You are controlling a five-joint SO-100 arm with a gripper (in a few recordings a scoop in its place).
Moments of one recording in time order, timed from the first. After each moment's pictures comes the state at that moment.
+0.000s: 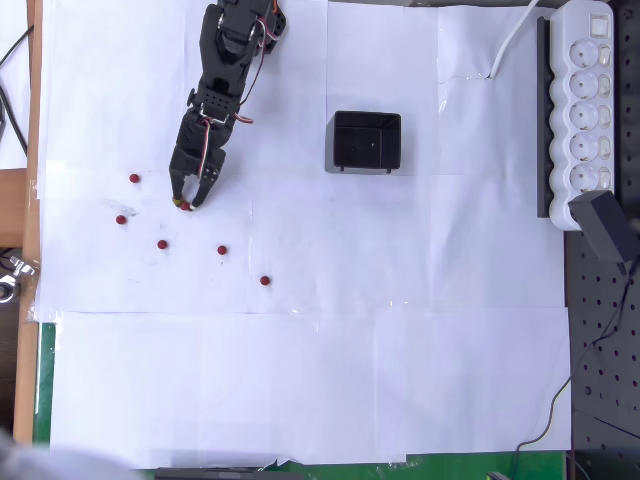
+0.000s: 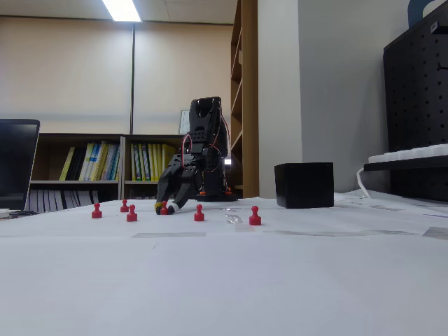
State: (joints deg) arm 20.0 94.8 37.1 -24.0 -88.7
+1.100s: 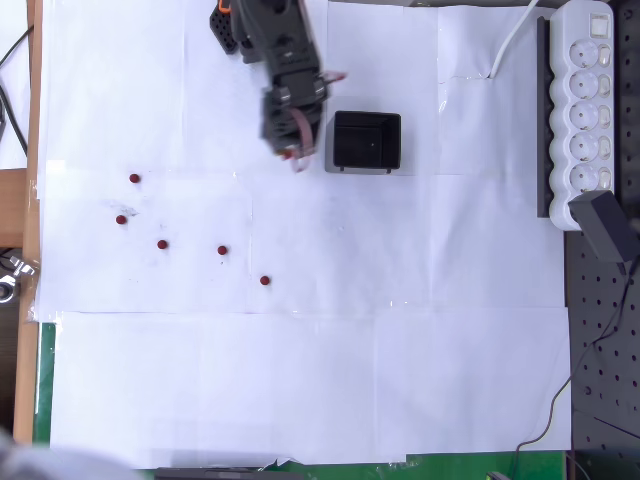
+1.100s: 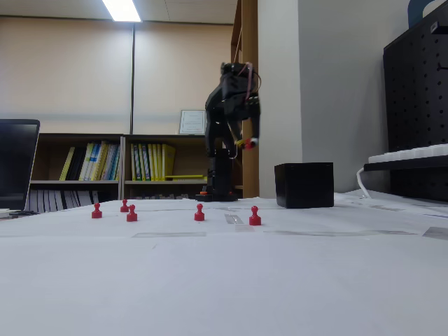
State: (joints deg) arm -28.0 68.0 94.8 93.5 -125.4
